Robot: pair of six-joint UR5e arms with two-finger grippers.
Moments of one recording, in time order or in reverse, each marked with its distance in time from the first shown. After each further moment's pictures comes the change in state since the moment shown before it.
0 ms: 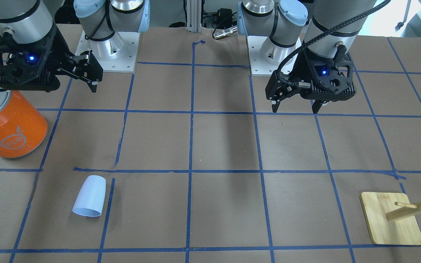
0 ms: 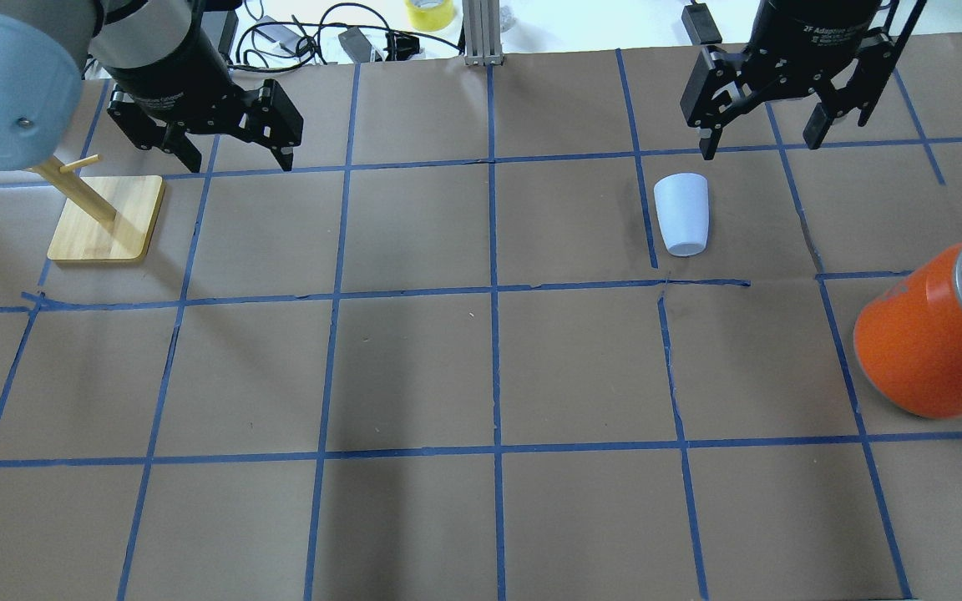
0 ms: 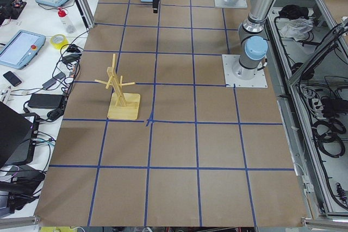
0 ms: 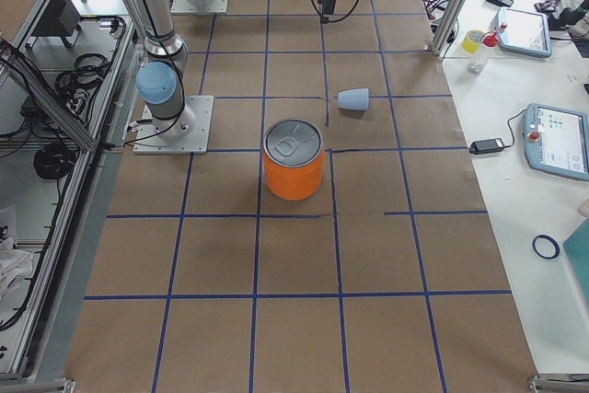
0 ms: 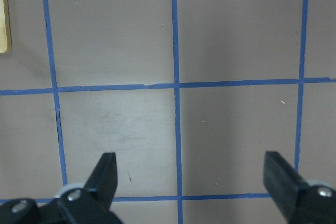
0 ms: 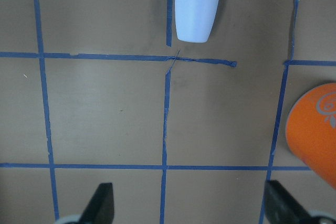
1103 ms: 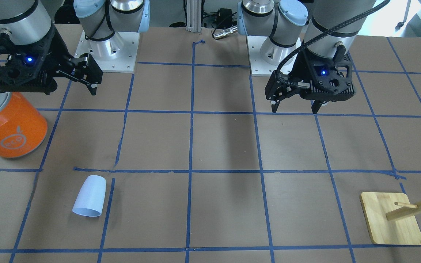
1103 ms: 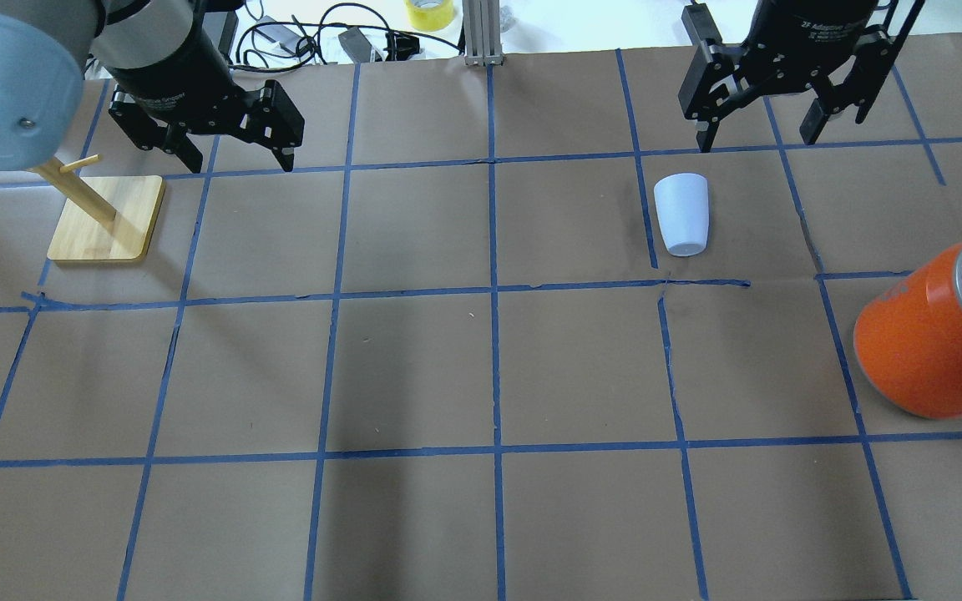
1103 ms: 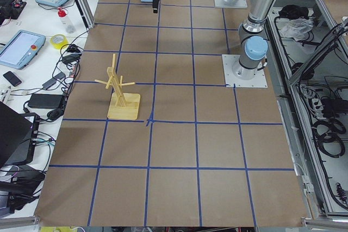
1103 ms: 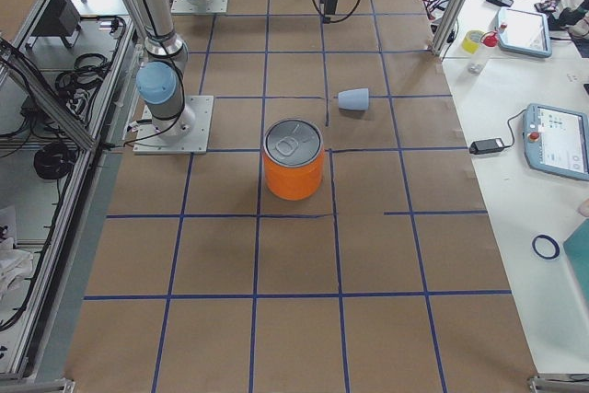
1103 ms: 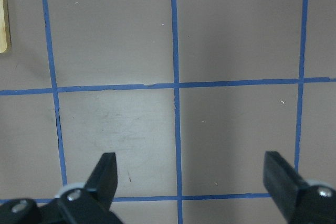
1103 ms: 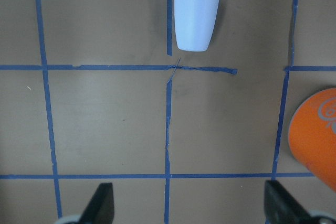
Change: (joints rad) left arm -0.001 -0.001 0.000 0.000 0.000 0.000; right arm -0.015 0.003 -0.002 -0.037 0.009 0.016
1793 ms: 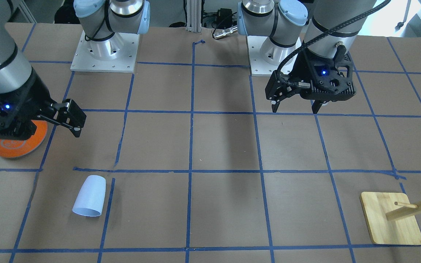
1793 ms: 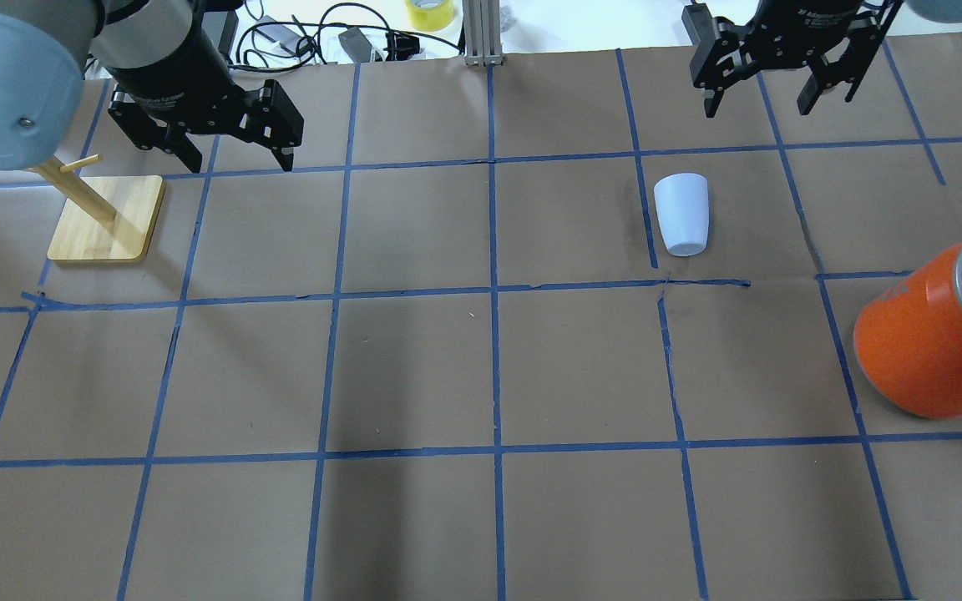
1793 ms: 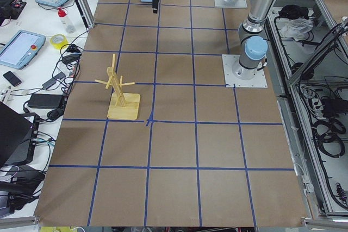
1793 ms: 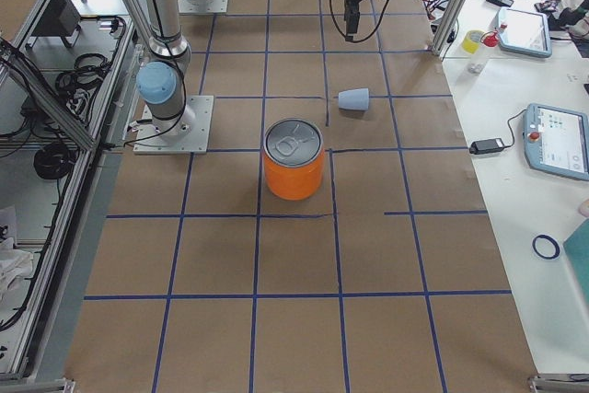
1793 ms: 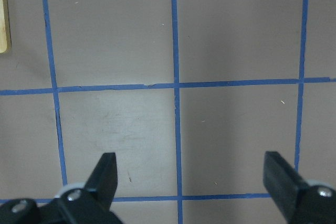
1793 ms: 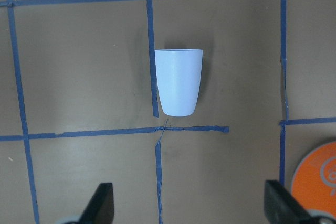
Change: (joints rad) left arm 0.001 0.000 0.000 0.000 0.000 0.000; right arm -0.046 0.126 0.017 -0.233 0.011 0.006
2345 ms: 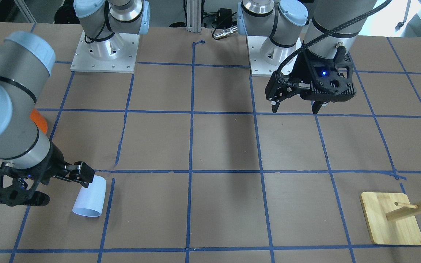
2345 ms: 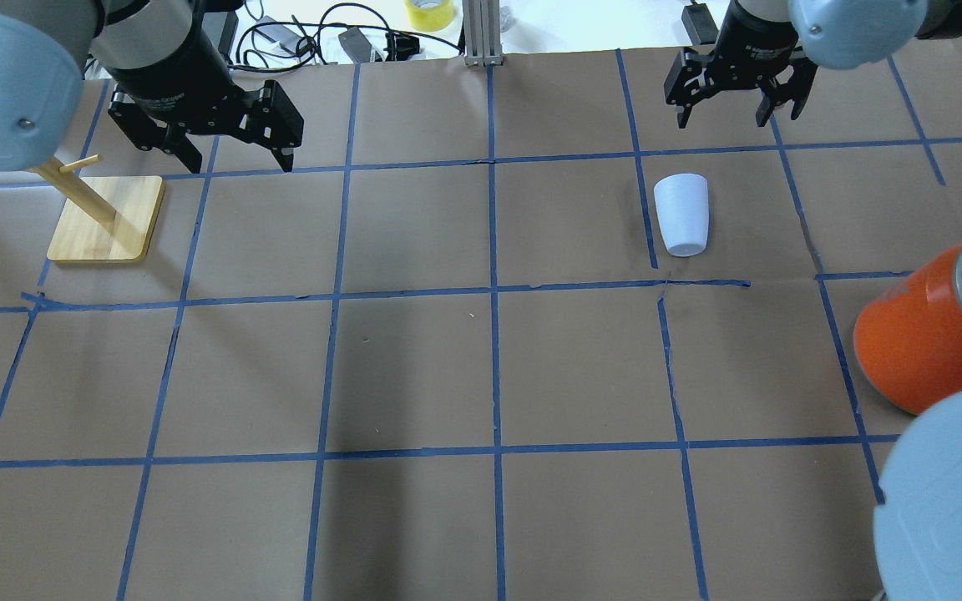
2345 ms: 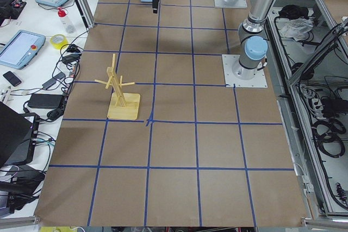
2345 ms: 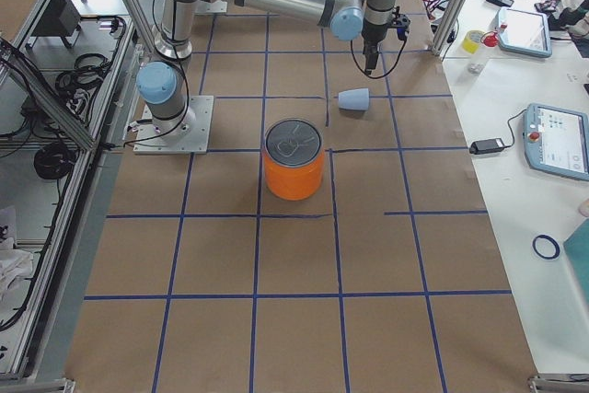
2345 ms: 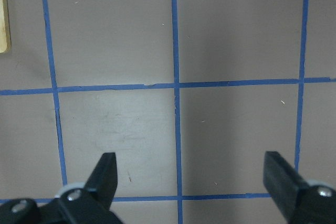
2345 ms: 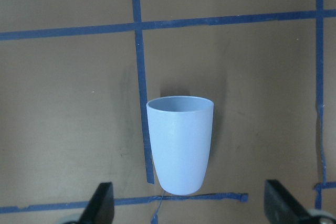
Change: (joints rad) left arm 0.000 0.000 0.000 0.000 0.000 0.000; right arm -0.005 0.196 0.076 -0.286 -0.005 0.010
